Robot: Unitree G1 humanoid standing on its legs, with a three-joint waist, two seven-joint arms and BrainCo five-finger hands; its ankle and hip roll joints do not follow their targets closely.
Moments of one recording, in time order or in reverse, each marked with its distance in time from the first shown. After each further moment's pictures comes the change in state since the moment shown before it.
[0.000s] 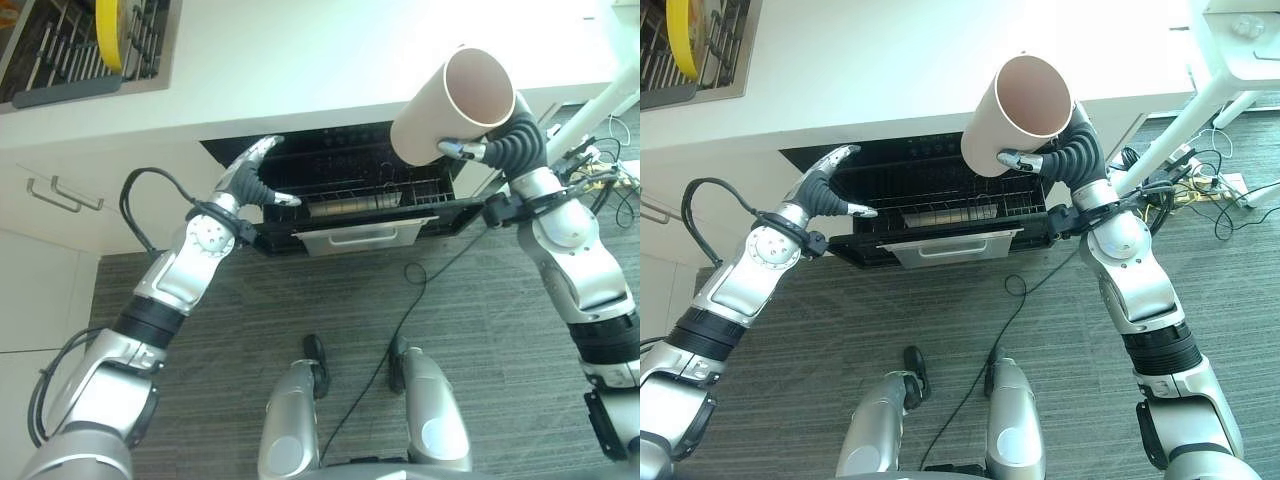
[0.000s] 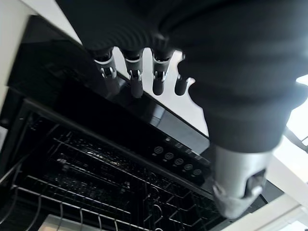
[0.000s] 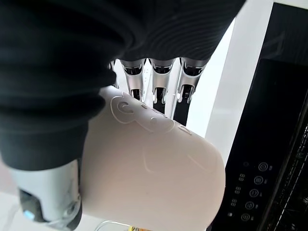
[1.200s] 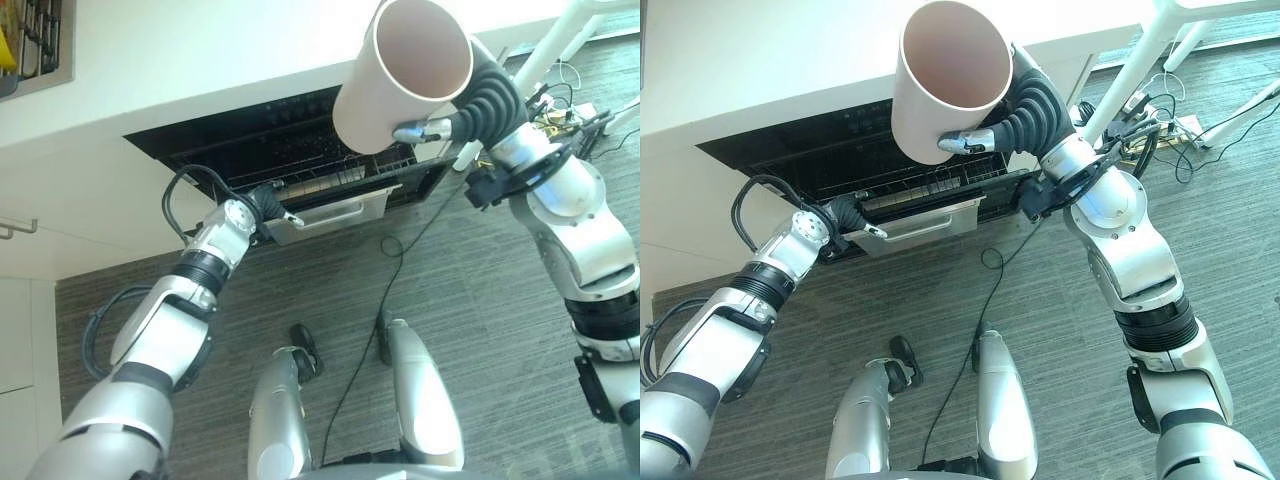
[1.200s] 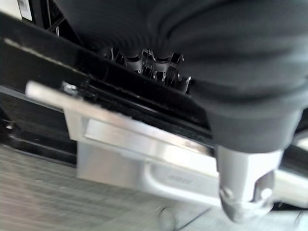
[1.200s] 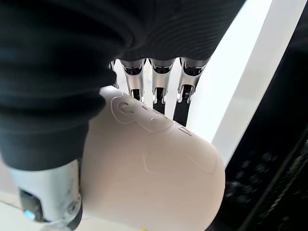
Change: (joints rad) left arm -0.299 -0.209 -0.150 0.660 0.115 0.175 -0.297; right arm -0.193 -0.007 0.041 -0.141 -0.058 0.141 0.163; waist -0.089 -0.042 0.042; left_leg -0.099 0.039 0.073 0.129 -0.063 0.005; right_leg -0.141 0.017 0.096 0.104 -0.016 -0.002
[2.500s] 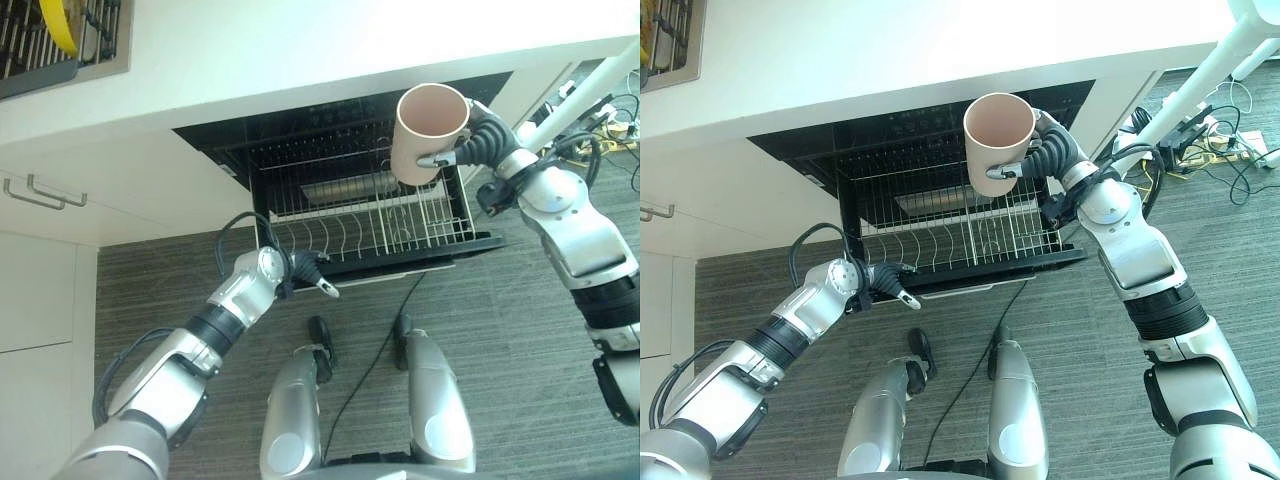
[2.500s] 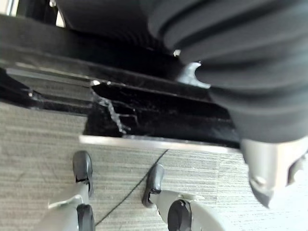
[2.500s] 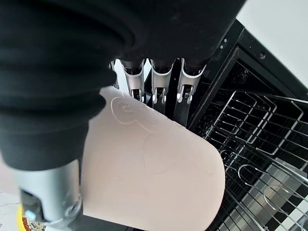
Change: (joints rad) left arm 0.315 -0.018 -0.089 -0.471 0.079 0.130 -0.344; right arm 0.000 -0.071 0.080 0.269 -0.143 0.123 -0.008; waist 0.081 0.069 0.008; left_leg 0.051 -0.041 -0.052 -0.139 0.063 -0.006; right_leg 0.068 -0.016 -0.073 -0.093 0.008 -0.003
